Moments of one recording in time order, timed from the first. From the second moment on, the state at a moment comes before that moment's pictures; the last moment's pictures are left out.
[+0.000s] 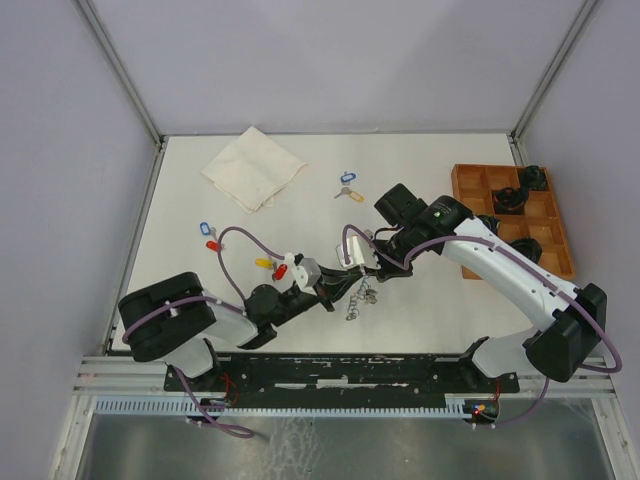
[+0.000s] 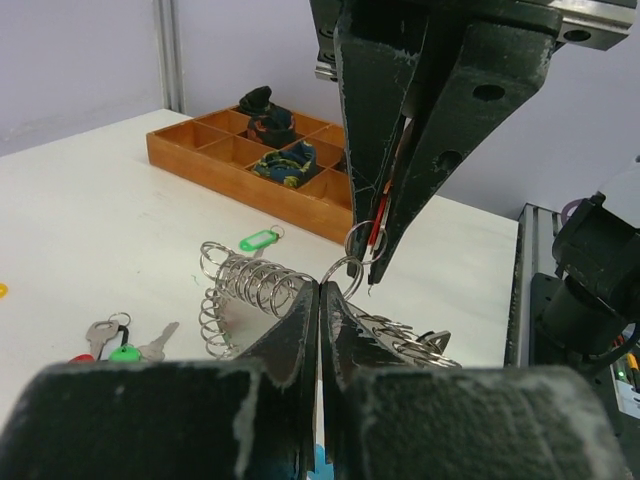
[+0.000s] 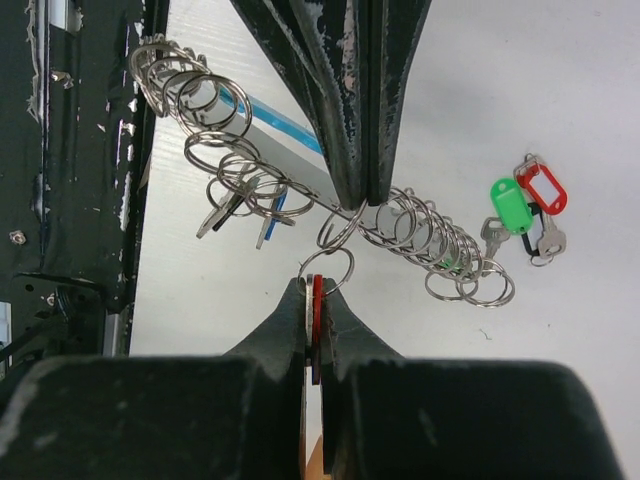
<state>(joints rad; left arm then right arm) -1.06 1.54 0.28 1.54 0.03 -0.12 0.71 1.39 1.32 -1.18 -0.45 -1.04</state>
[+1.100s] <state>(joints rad) -1.06 1.37 0.13 1.51 0.05 -0.15 0.71 1.39 1.31 -1.19 -0.46 -1.02</state>
